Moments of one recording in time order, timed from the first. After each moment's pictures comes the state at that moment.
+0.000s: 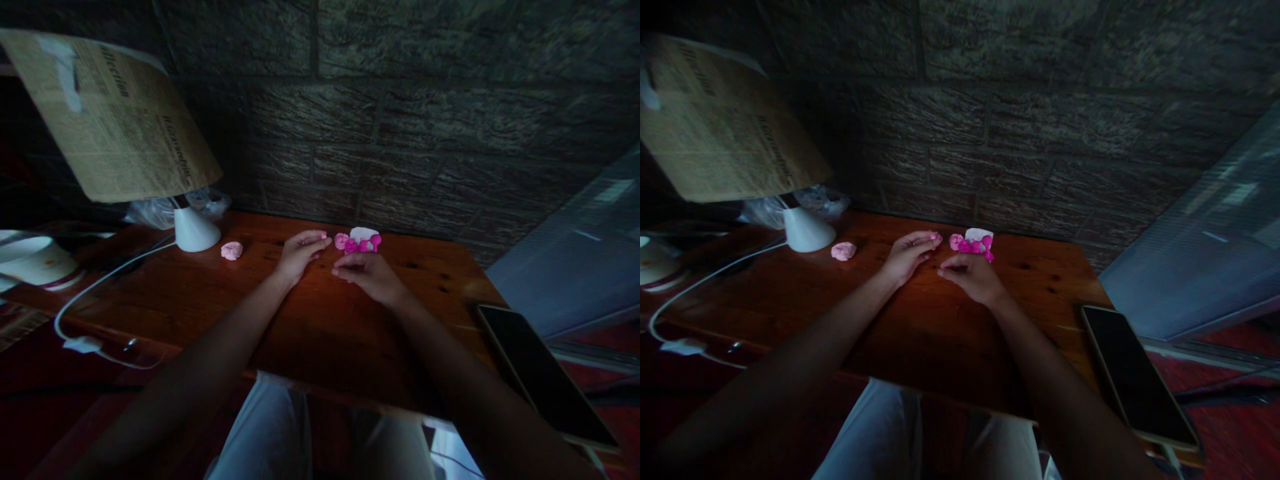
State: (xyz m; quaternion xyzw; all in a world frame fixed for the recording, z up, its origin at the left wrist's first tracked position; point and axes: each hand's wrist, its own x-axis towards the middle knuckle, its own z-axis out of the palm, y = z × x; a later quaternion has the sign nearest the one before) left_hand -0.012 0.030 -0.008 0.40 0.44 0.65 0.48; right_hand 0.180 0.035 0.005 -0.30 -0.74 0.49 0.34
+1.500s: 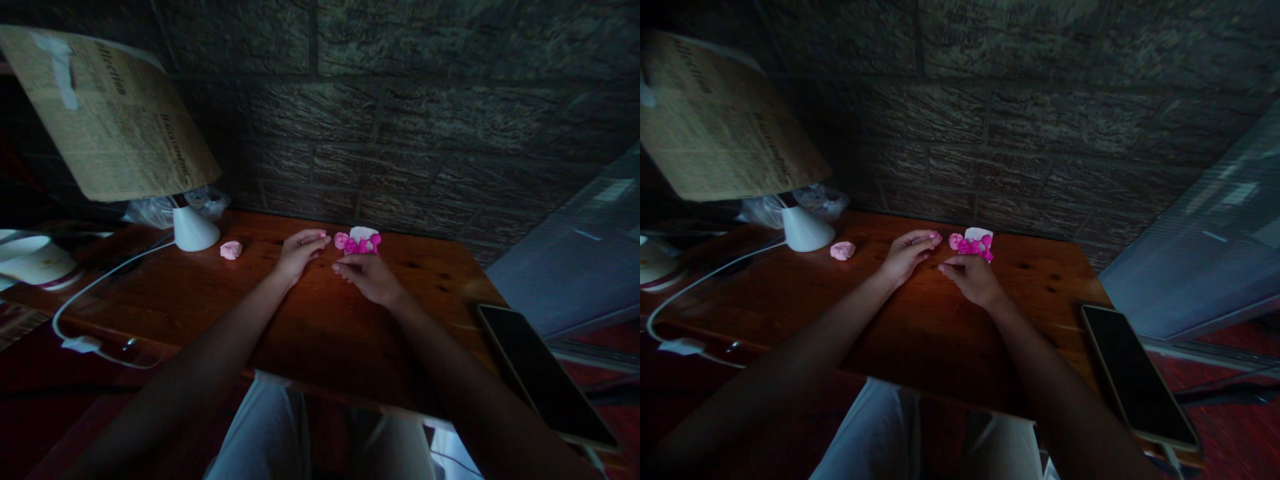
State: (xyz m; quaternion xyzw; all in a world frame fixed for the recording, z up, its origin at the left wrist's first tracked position) left_hand -0.011 0.028 -0.002 0.39 0.44 0.65 0.49; right_hand 0.179 0.034 0.003 -0.32 -0.79 0.41 0.31
